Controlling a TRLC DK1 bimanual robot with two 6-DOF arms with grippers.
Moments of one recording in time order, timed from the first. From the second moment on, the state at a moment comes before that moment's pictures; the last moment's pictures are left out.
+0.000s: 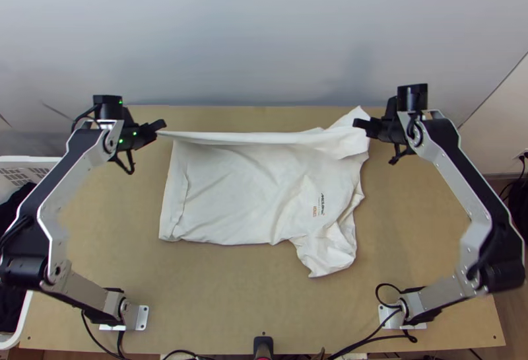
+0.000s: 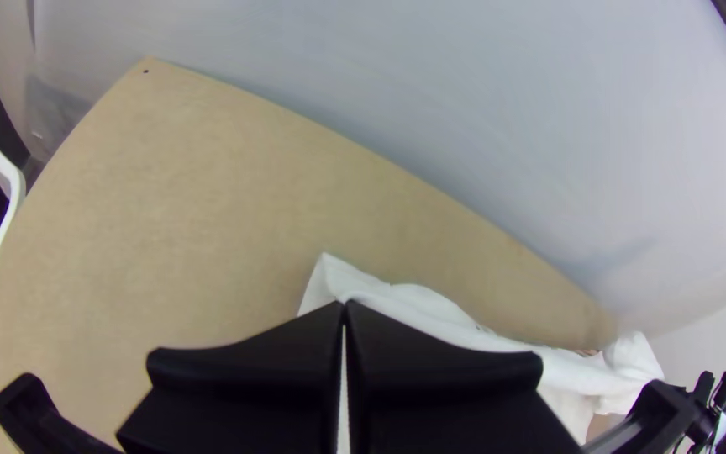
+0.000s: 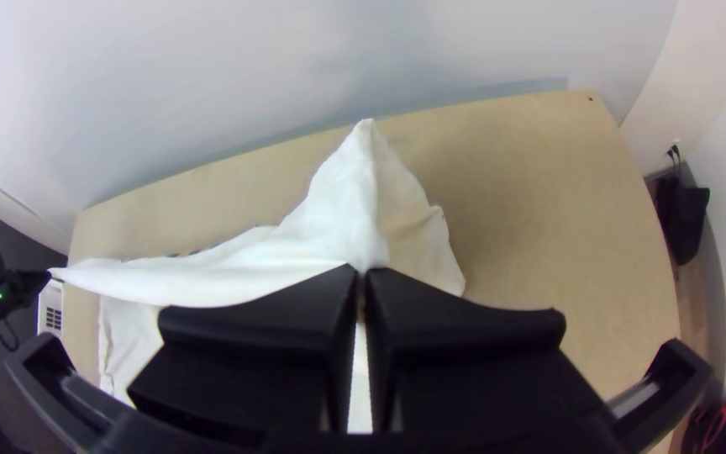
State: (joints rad) left arm 0.02 1.65 1.35 -0.48 0.12 -0.47; right arm 0.13 1.64 1.45 -0.63 -0.06 0.32
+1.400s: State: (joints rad) left arm 0.01 1.35 0.88 -0.44 0.18 -0.45; right arm 0.10 1.35 1.00 -0.66 -0.27 0.36
